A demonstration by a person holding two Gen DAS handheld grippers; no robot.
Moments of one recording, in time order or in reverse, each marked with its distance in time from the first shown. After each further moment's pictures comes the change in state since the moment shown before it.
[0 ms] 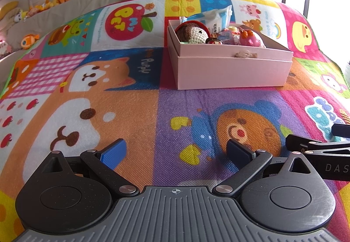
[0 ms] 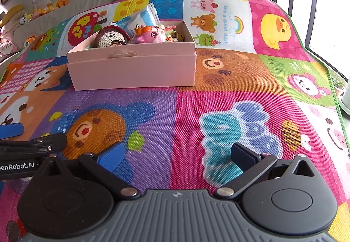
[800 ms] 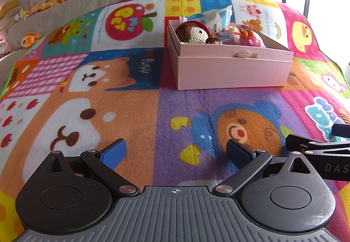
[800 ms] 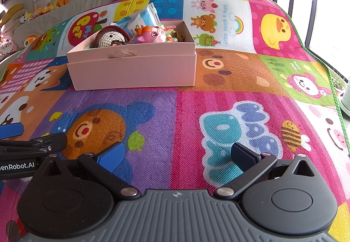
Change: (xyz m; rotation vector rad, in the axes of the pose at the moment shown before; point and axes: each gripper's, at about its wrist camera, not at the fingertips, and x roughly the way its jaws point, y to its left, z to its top) left arm 0.000 0.001 0.001 -0.008 0.000 -0.004; right arm 0.000 -0.002 0.000 0.000 0.001 0.000
